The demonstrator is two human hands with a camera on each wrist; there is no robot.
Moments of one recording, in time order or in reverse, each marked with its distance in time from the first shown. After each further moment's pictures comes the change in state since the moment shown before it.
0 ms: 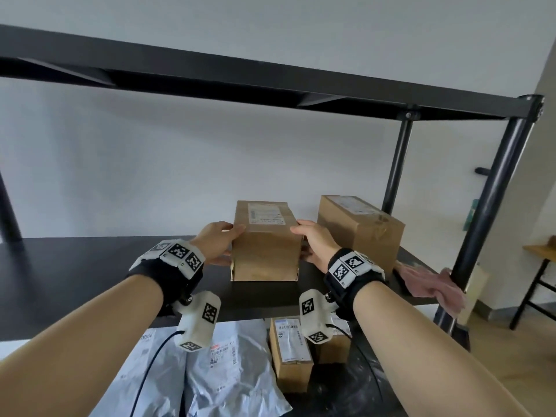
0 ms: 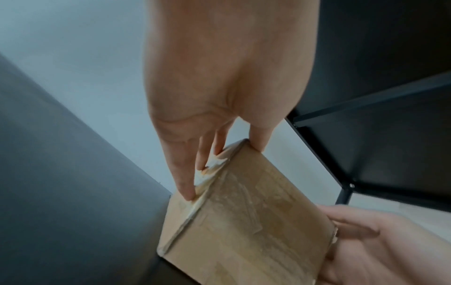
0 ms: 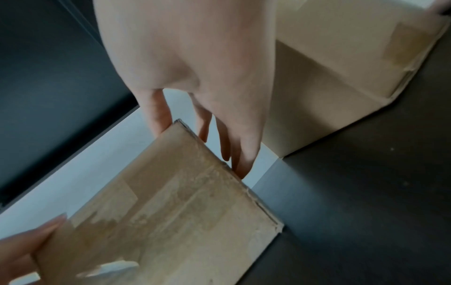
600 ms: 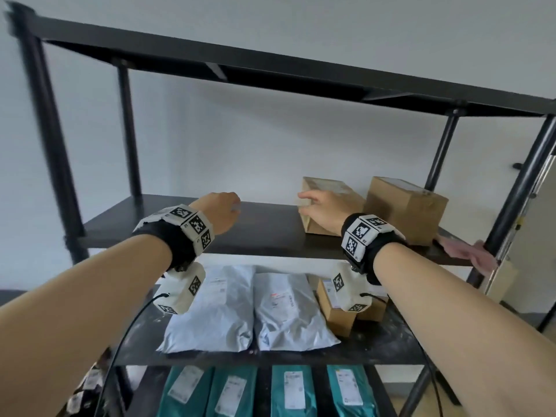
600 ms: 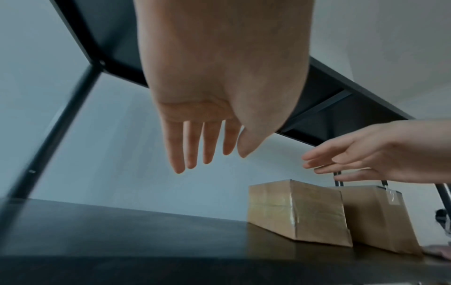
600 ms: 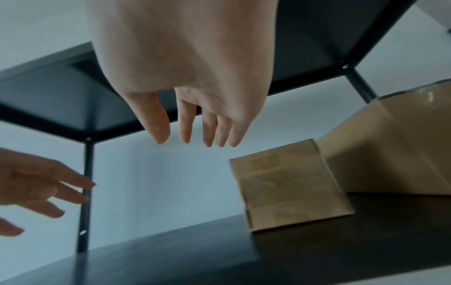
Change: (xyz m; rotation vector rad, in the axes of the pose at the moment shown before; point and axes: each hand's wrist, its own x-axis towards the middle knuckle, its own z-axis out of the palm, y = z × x) left_hand -0.132 -0.069 -0.151 0.946 0.186 0.265; right_hand -0.146 -0.035 0.122 -0.737 -0.111 -0.364
